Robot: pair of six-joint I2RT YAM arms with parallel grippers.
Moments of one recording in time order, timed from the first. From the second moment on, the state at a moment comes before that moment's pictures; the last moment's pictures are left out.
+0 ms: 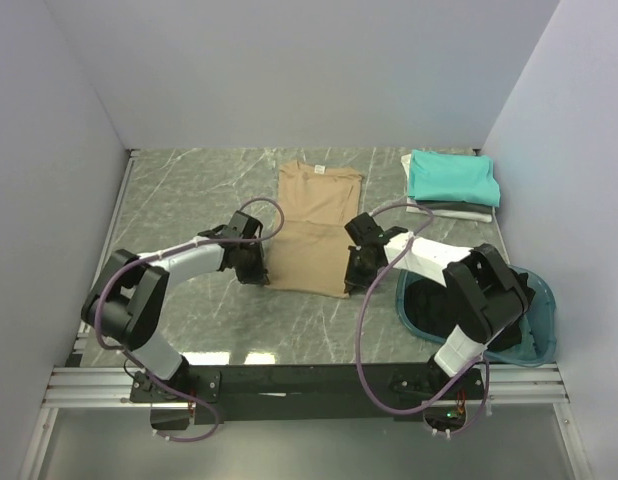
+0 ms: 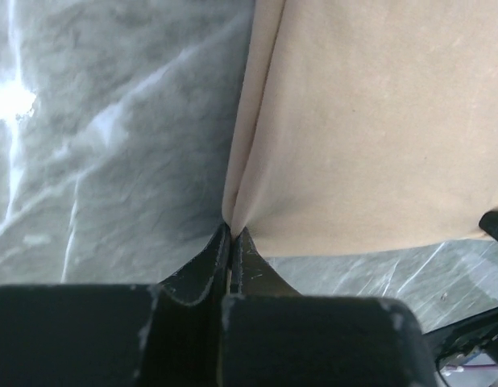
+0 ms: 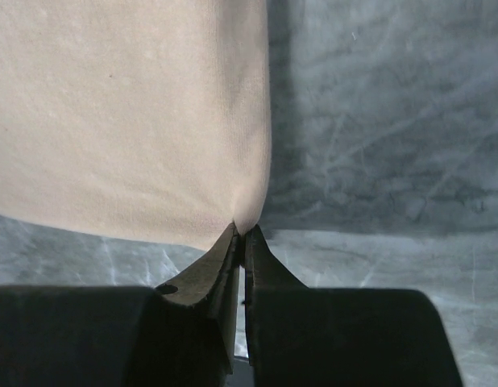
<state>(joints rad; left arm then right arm) -0.48 1.63 0.89 -0.38 0.14 -0.69 0.55 1.66 0.95 -0.57 -0.10 0.79</state>
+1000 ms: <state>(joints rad) -0.53 1.15 0.81 -0.69 0.26 -0.66 0.71 1.32 0.91 -0.81 -0.11 0.82</state>
